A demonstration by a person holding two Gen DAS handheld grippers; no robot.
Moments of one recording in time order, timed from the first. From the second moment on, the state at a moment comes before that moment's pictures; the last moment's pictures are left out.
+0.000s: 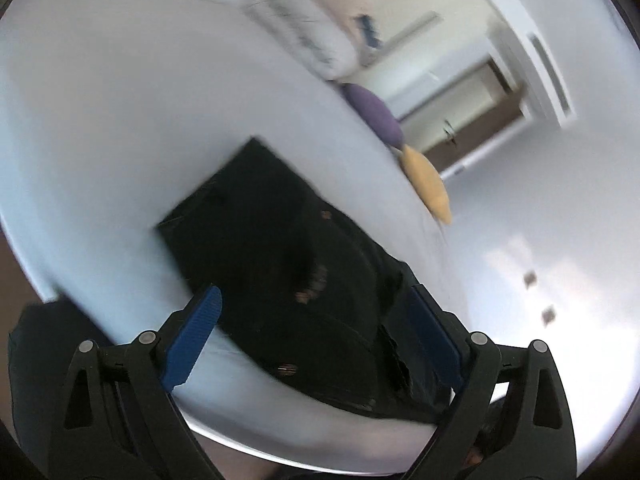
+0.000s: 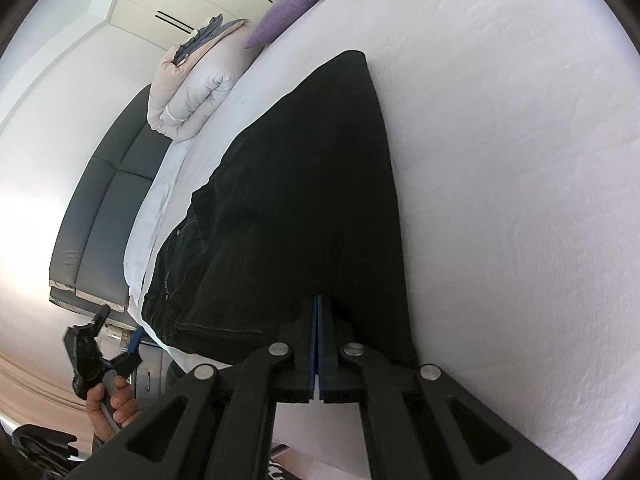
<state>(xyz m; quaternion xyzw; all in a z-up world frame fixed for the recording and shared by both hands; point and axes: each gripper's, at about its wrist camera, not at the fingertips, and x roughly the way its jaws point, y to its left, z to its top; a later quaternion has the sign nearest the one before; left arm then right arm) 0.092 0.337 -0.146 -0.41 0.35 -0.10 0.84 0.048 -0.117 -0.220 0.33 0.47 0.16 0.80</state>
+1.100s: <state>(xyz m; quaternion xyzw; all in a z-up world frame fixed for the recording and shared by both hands) 0.118 0.375 -0.222 -0.57 0.37 -0.09 0.73 0.066 -0.094 -0.165 0.31 0.46 0.18 0.81</state>
